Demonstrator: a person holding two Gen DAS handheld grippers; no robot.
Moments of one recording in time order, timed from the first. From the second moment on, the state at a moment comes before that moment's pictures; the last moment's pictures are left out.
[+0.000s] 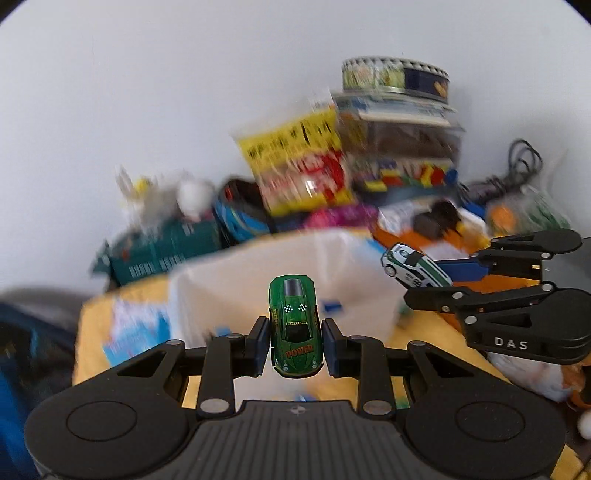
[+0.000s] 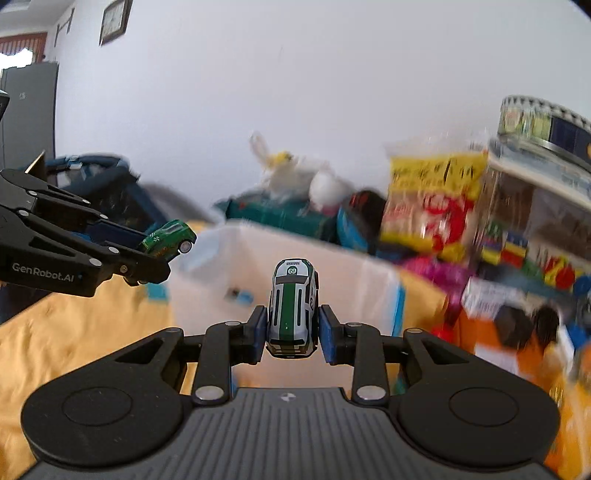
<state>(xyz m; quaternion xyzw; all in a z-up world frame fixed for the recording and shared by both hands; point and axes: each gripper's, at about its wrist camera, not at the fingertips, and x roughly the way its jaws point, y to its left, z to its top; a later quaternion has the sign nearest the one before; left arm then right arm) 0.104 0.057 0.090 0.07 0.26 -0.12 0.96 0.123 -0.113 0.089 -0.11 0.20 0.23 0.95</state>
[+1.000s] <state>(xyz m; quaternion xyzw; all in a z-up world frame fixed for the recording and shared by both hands) 0.180 0.077 0.063 -0.01 0.29 -0.07 0.96 0.198 -0.103 0.072 -0.07 0.23 0.19 0.95</state>
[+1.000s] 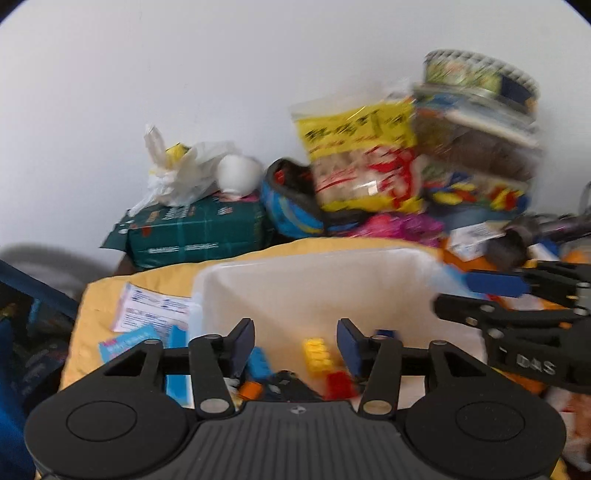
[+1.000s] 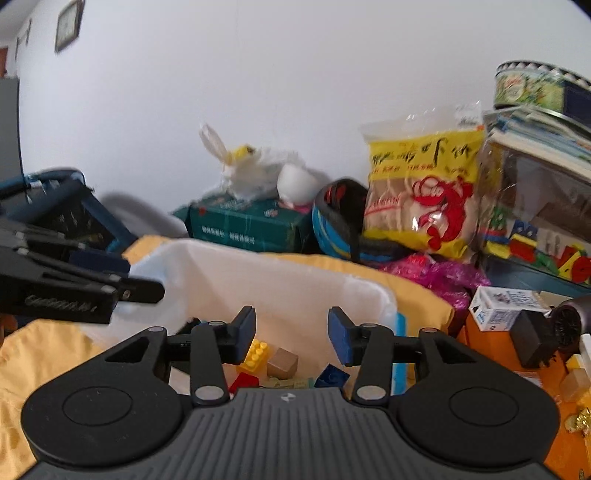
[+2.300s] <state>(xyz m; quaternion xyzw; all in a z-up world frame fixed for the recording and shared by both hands) 0.148 0.026 -0.058 0.08 0.41 -0.09 0.91 0.104 -0.117 -0.039 -0.08 0.42 0.25 0.87</state>
